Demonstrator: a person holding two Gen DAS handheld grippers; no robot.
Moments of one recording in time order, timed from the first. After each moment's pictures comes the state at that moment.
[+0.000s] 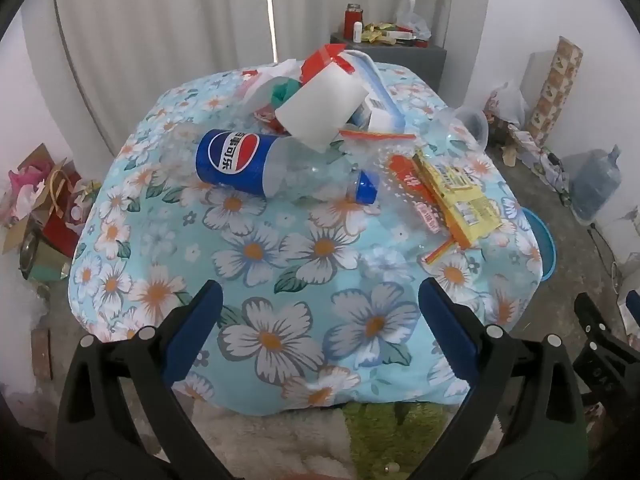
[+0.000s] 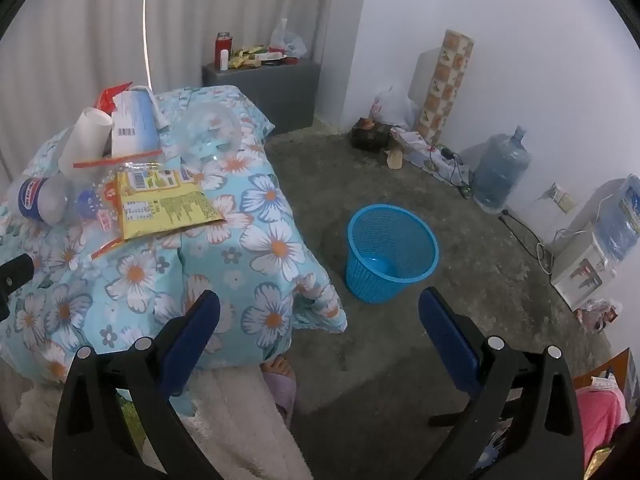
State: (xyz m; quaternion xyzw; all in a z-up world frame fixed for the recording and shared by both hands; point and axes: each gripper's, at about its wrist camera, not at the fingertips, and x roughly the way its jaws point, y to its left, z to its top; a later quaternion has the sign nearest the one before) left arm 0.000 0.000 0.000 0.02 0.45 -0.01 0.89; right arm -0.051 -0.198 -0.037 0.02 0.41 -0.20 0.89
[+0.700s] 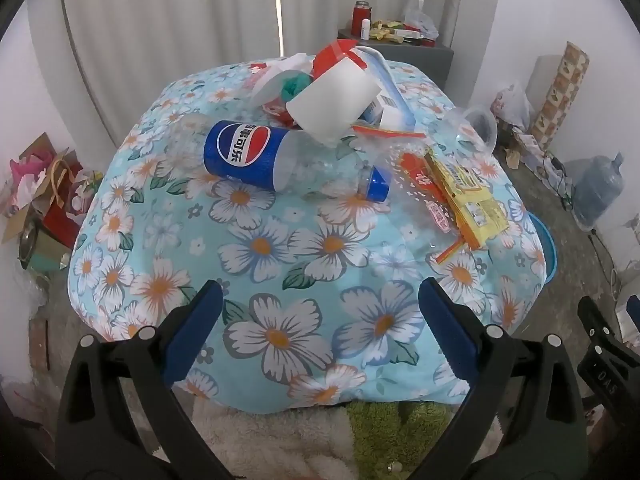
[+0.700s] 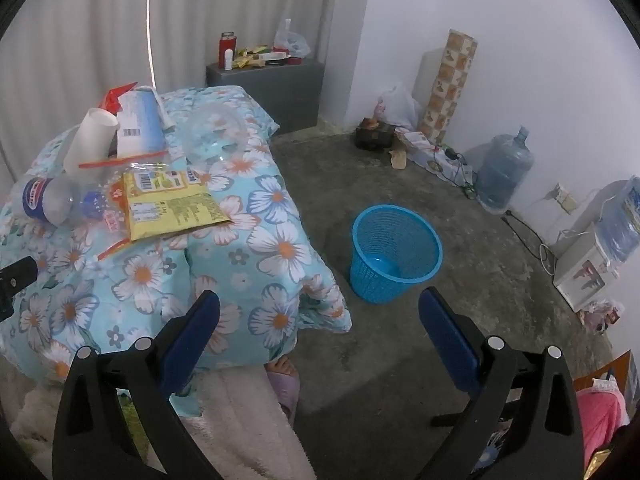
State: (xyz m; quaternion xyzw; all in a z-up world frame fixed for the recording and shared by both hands) left arm -0.001 0.007 -0.004 0.01 0.46 -0.01 0.89; right arm -0.050 -0.196 -0.034 0.02 0.41 -0.20 0.89
